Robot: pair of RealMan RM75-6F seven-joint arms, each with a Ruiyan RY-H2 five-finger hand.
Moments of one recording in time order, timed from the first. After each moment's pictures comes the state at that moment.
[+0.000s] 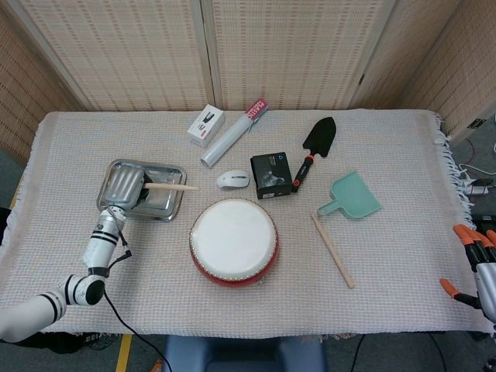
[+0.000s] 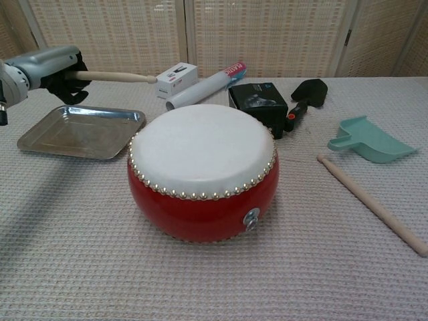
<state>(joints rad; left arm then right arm) -0.80 -1.54 -0.26 -1.09 1.09 0.91 0.09 0.00 -1.01 0.03 -1.59 -1.53 1.52 0.12</state>
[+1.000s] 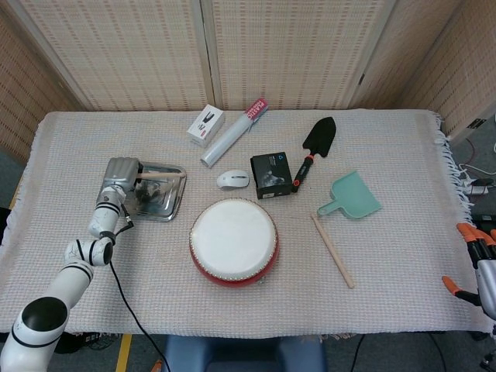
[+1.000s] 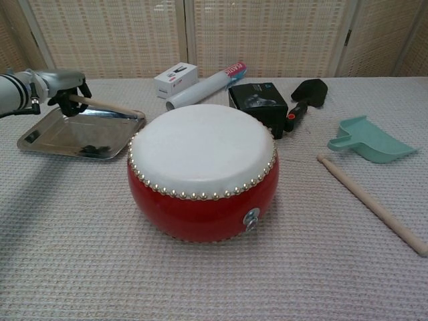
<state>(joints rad) -1.00 -1.82 -0.27 -0.32 1.10 0.44 -0.01 0.00 -1.01 0.05 -1.64 -1.47 1.49 0.05</state>
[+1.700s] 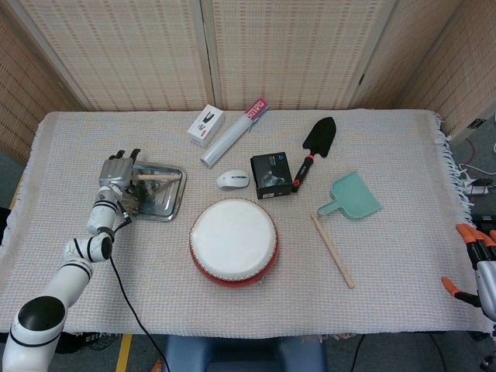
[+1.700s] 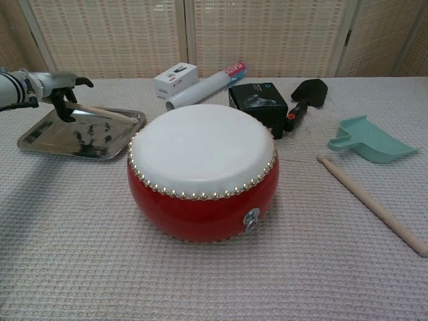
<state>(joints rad) -1.01 -1.80 -0.35 -0.33 1.00 0.35 0.03 0.00 -1.00 0.04 -1.65 -1.48 1.50 0.05</state>
